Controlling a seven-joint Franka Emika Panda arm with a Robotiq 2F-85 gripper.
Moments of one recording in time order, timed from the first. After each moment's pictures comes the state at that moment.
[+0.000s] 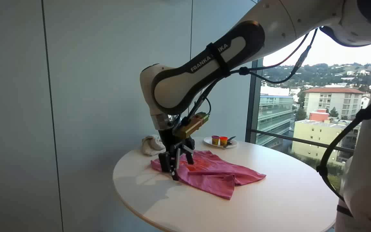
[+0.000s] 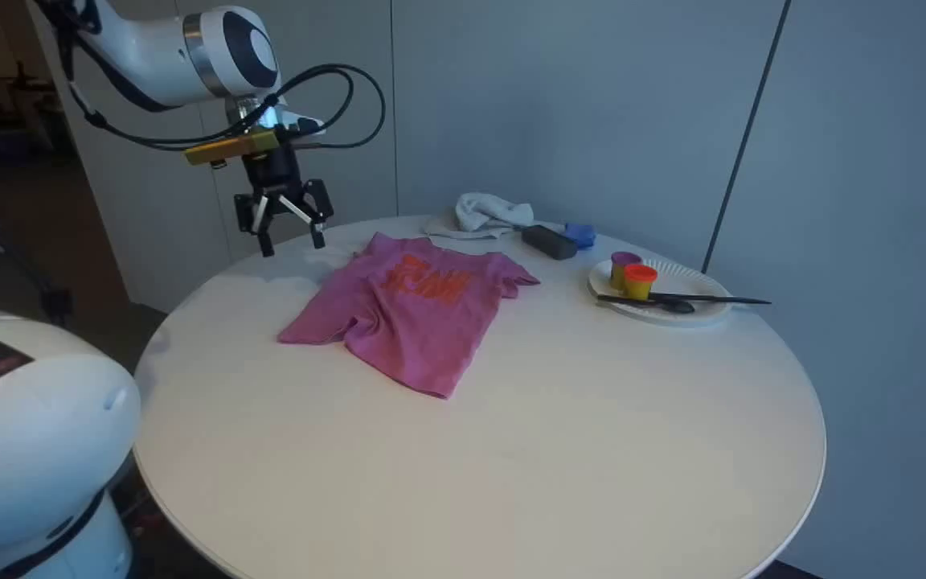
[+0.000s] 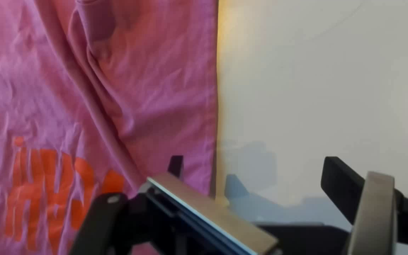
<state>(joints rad) 0.09 -0.10 0.30 -2.23 -0.22 1.89 0.23</state>
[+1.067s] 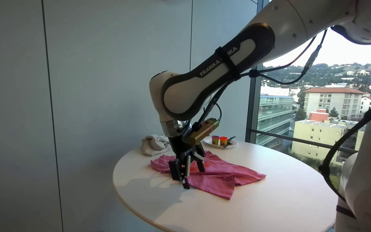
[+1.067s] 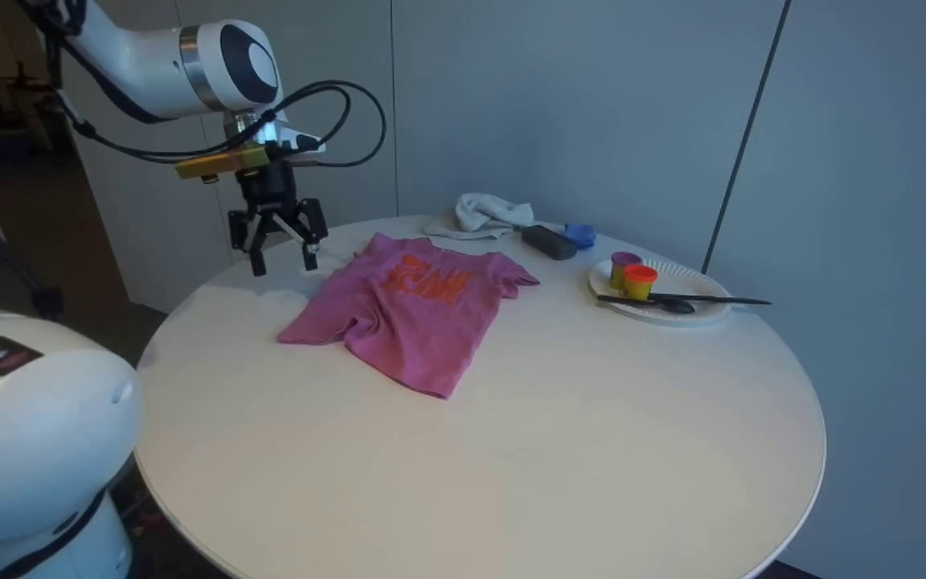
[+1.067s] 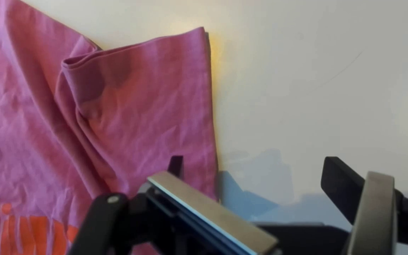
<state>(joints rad) 0.13 -0.16 0.24 -2.34 -0.18 1.89 0.26</state>
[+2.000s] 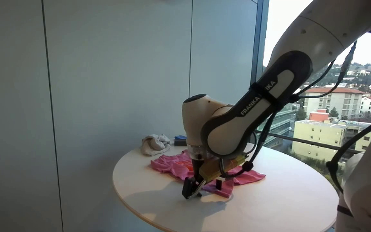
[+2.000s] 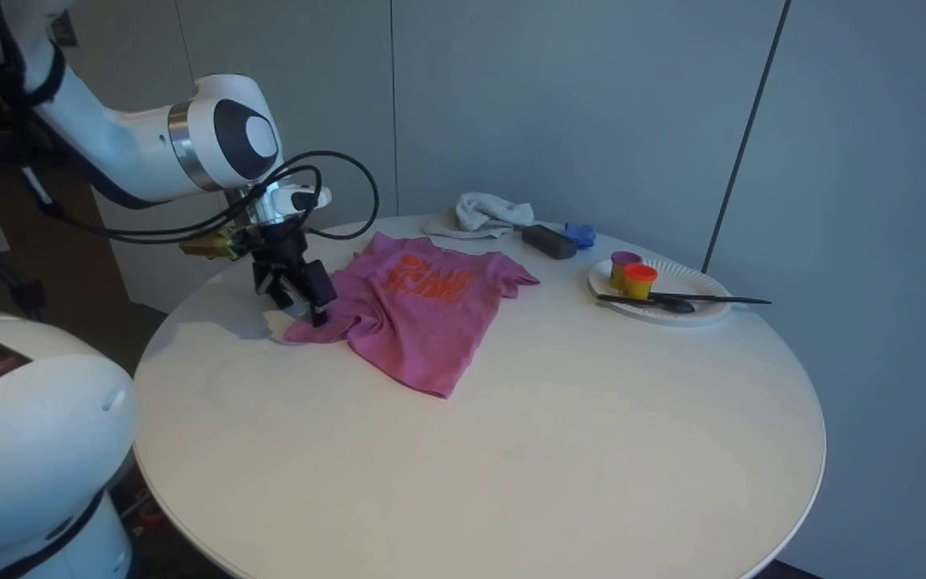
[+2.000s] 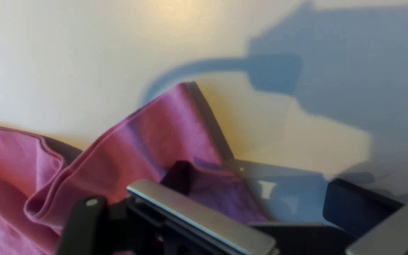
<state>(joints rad) 0.09 -0.30 0.20 -2.71 -0.27 2.34 0.68</state>
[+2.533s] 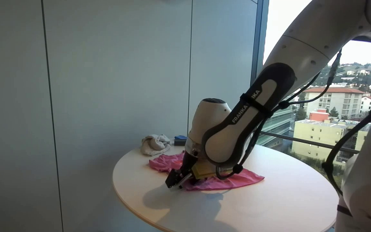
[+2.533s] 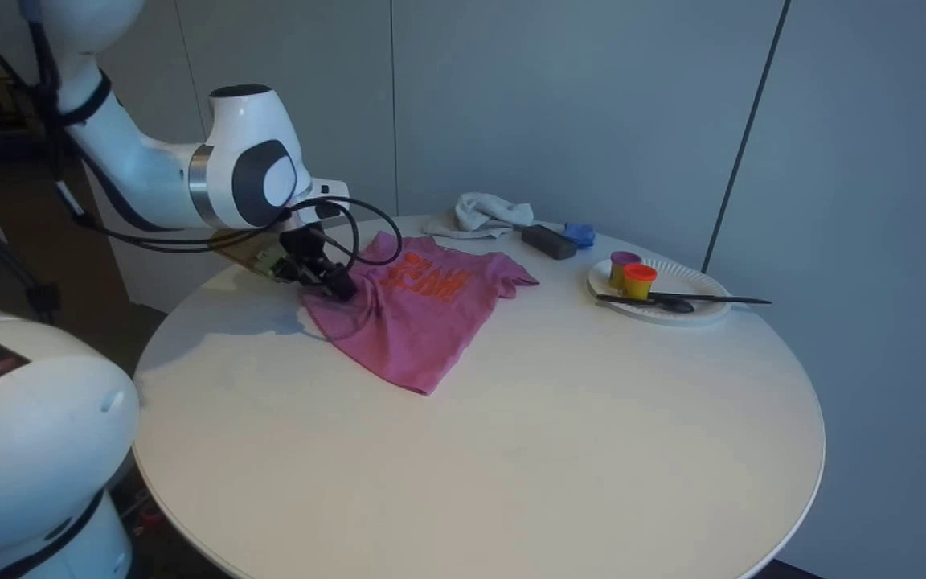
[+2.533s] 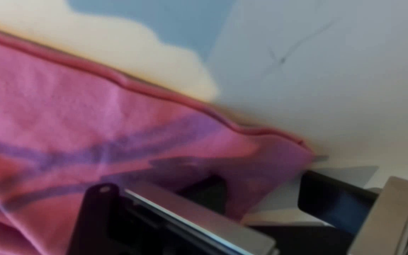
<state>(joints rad) 0.08 -0.21 0.14 -2.77 -0.10 2.89 0.48</state>
